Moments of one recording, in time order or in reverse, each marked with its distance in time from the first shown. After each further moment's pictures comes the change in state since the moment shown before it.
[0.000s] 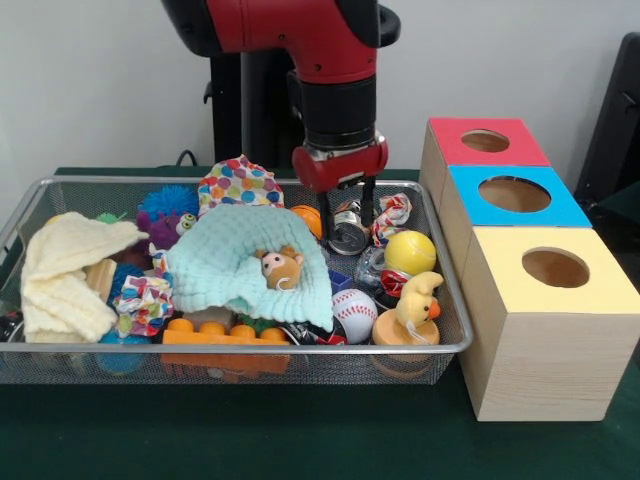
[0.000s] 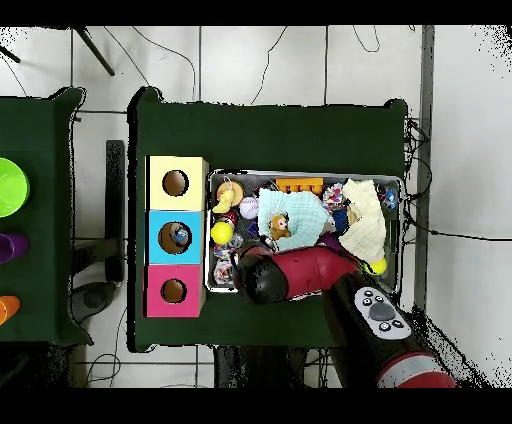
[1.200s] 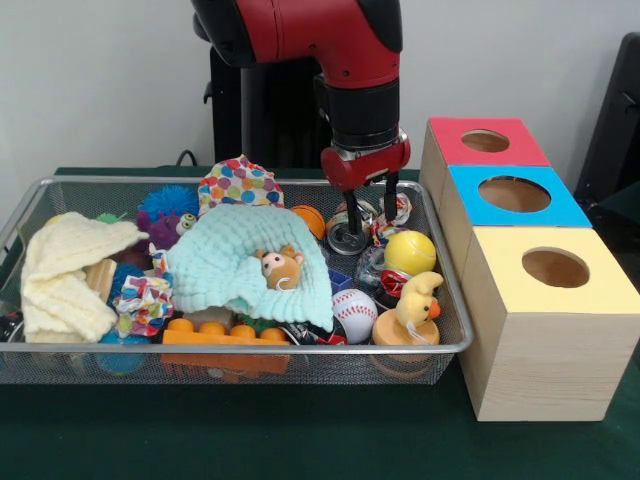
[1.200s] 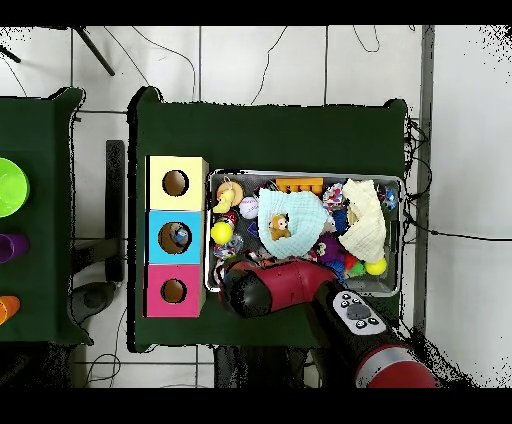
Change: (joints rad) arm 0.058 0.049 -0.039 0.054 0.018 -0.089 0.000
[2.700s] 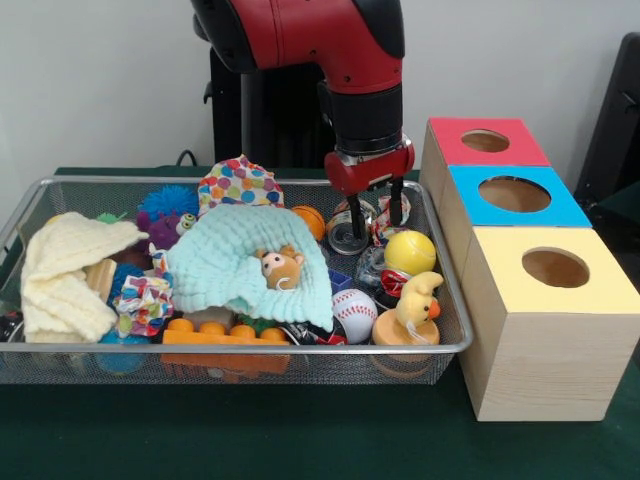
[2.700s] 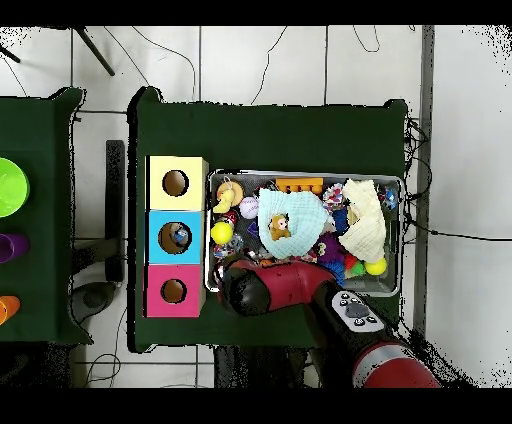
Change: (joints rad) arm 0.009 0.013 -0.013 0.000 0.054 -0.038 0.000
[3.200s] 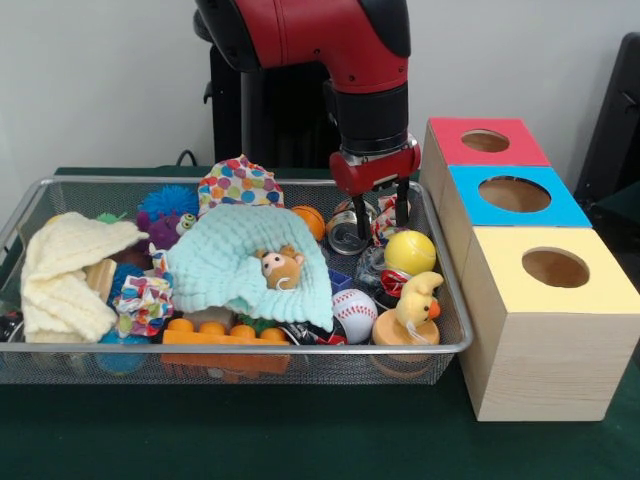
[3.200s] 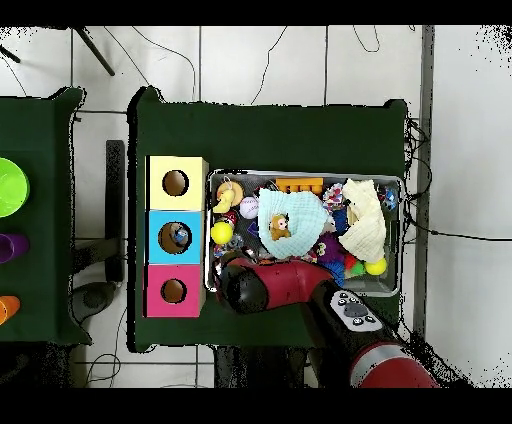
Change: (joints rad) arm 0.008 -0.003 0.000 0.000 0.033 0.000 0.000
